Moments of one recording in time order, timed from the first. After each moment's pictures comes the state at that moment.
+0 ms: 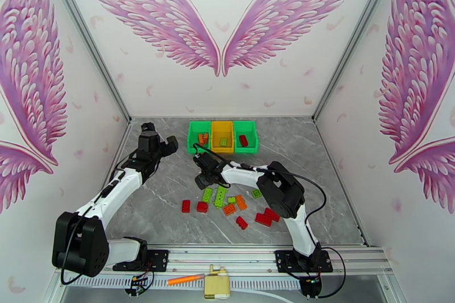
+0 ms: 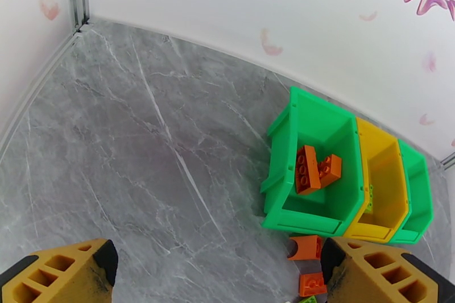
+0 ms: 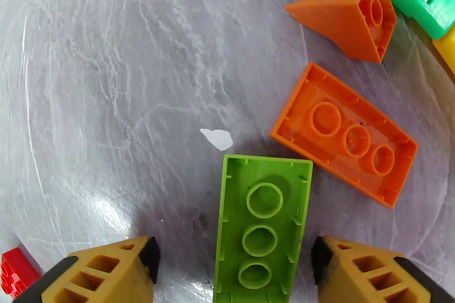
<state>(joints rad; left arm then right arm) -0.19 1.33 0.92 -0.16 -0.18 -0.46 0.85 2.13 1.47 -0.40 0.10 0.16</state>
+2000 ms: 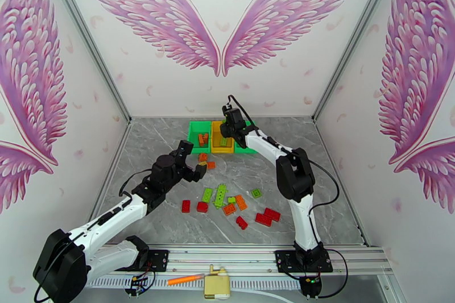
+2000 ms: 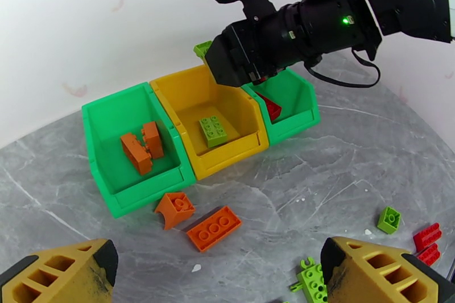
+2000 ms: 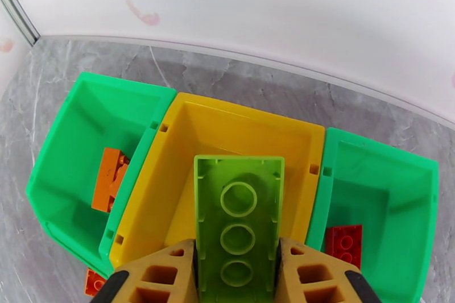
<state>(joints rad) -0.55 1.12 0.63 0.14 0.00 -0.05 0.48 2.22 1.88 -0.33 0.11 0.14</state>
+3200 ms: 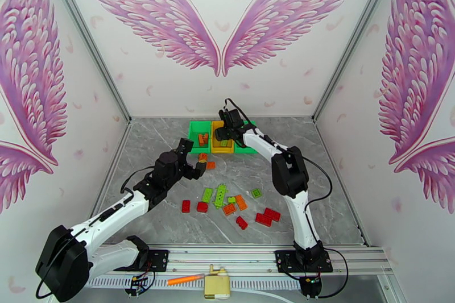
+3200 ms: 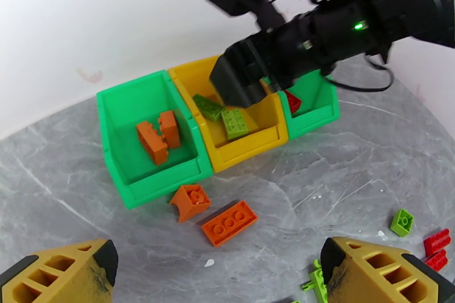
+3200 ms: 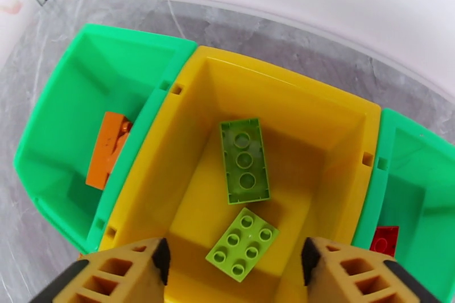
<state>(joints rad) -0.56 1.17 0.69 0.04 -0.11 -0.09 0.47 2.23 1.88 -0.39 -0.01 0.10</state>
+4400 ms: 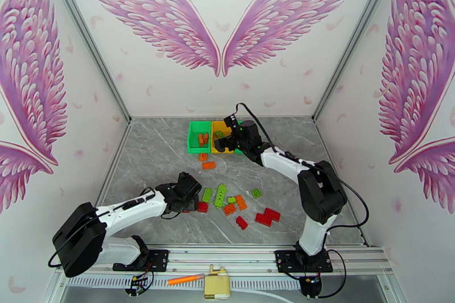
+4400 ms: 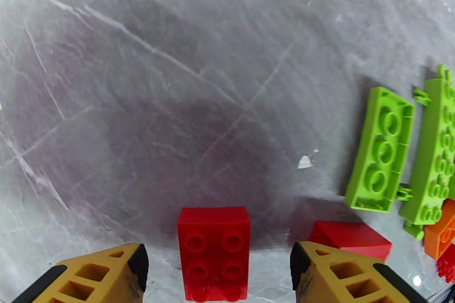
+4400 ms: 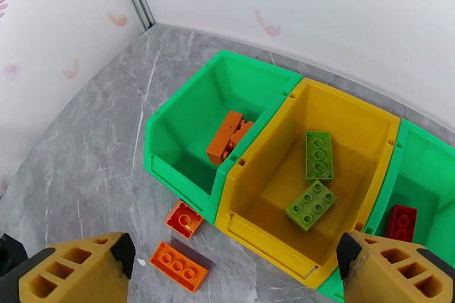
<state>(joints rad) -0.79 1.36 0.68 -0.62 -0.23 -0.78 0.47 1.83 1.28 0.08 -0.24 0.07</state>
